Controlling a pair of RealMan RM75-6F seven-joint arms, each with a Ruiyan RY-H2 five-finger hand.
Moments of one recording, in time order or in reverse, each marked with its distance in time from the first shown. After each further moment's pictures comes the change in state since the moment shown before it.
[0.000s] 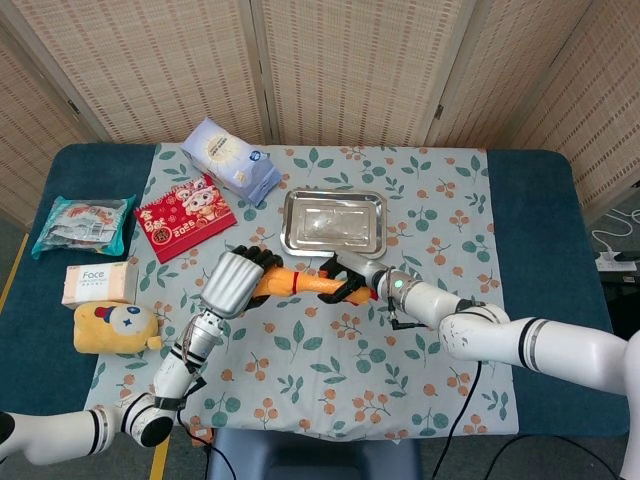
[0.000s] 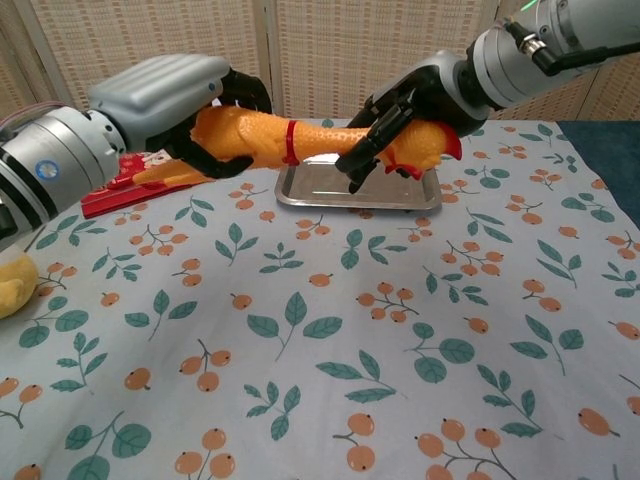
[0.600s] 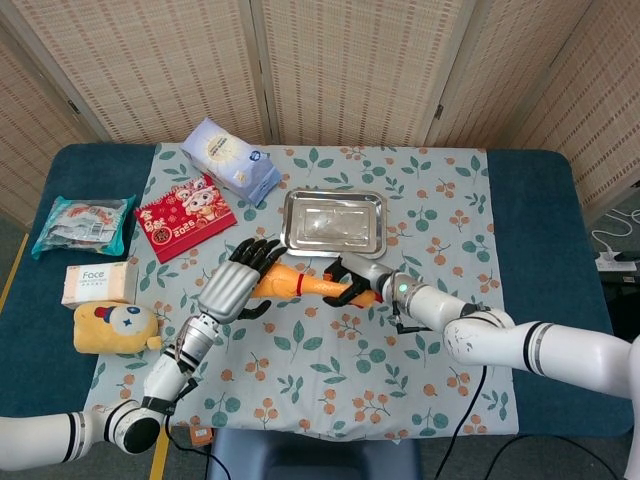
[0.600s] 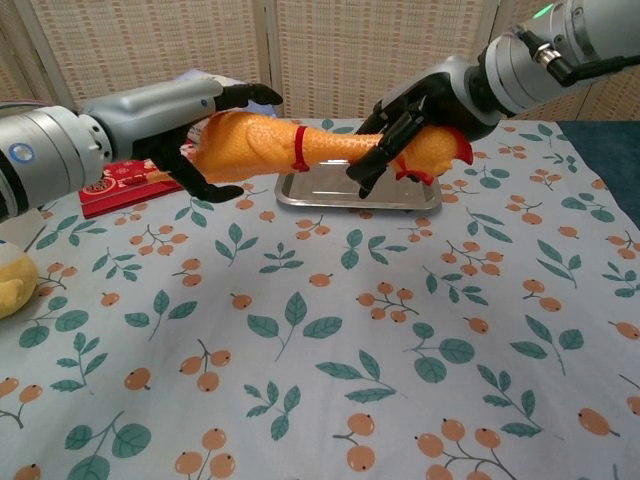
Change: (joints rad) left arm -0.003 0.133 -0.022 -0.209 -0.201 -0.140 -0.014; right arm -0.010 0.007 -0.035 -0.027 -0.018 0.038 -0.034
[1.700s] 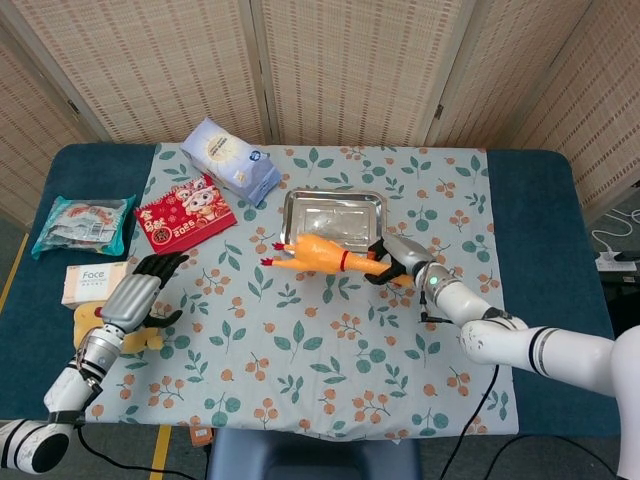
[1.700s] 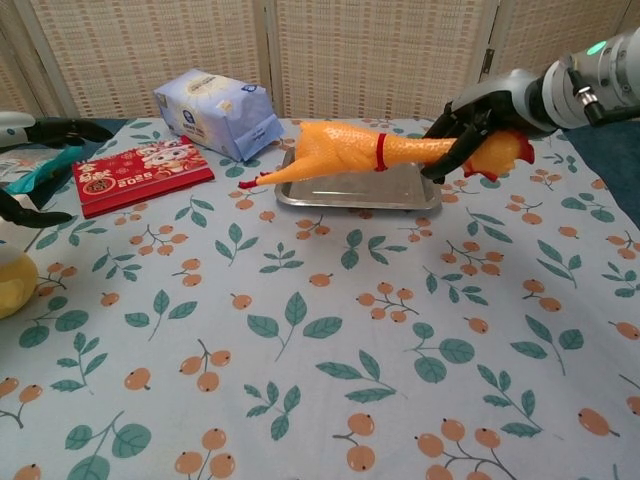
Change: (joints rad) left arm 0.204 0.278 0.140 0.098 0.143 -0.033 -0.429; right arm -0.052 -0.067 -0.125 0.133 0.092 0.223 -0.193
